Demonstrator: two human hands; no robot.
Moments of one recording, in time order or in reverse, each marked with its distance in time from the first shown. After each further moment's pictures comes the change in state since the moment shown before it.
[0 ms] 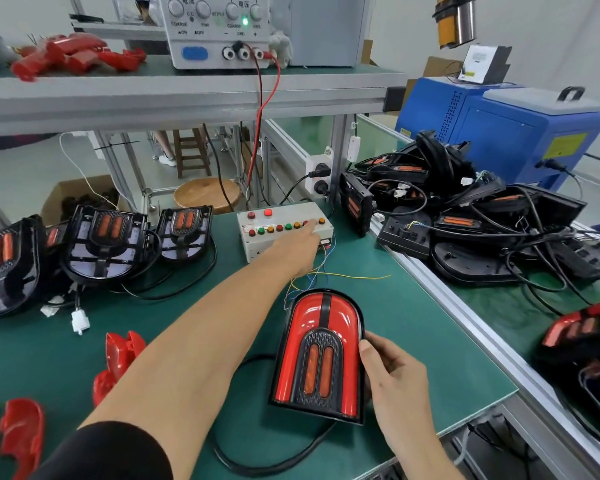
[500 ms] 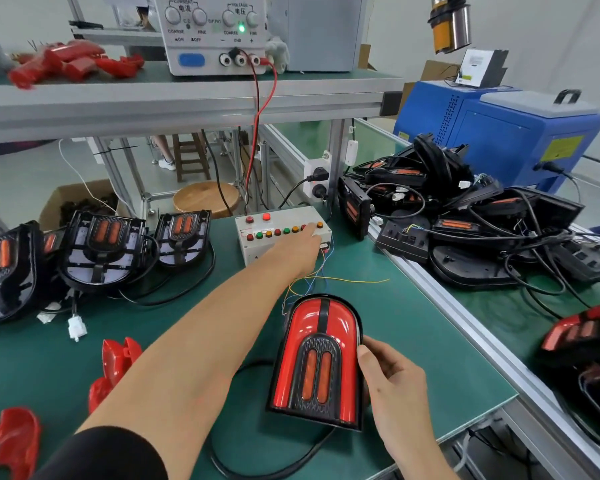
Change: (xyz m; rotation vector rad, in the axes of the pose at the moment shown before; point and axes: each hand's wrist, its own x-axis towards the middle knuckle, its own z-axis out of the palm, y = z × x) left_hand 0.010 0.000 0.000 0.042 0.014 0.007; right_hand 0.004 0.005 -0.002 -0.035 -0.002 -0.012
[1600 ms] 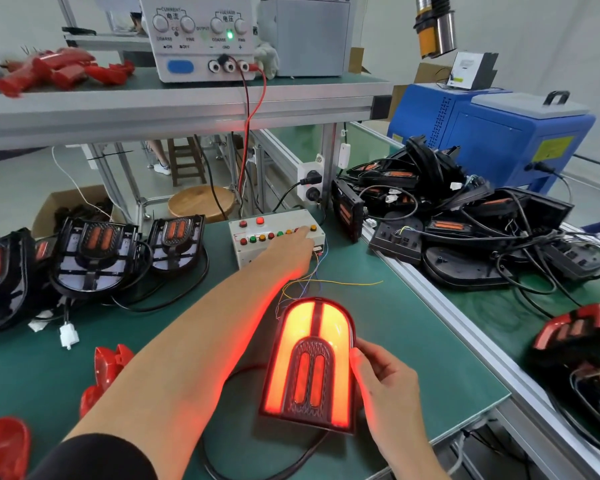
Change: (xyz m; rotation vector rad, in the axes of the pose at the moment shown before) left_hand 0.003 0.002 -0.001 0.036 0.058 -0.001; right_hand 0.003 0.004 0.000 -0.046 0.001 -0.016
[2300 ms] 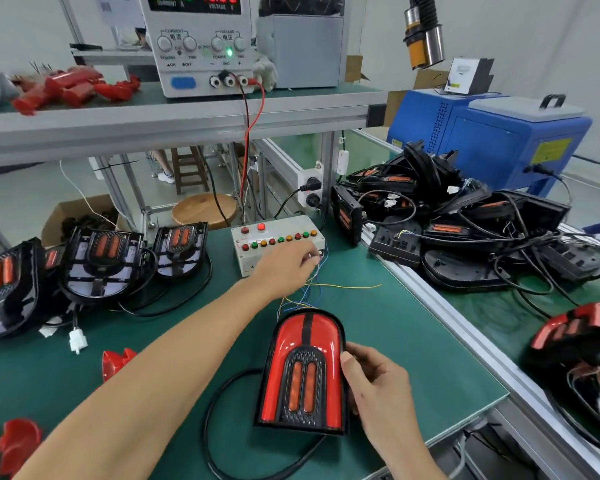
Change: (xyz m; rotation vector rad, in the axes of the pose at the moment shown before) left_hand -0.049 0.000 -0.011 -0.509 0.208 0.019; right_hand -0.004 0.001 0.005 0.005 -0.057 0.045
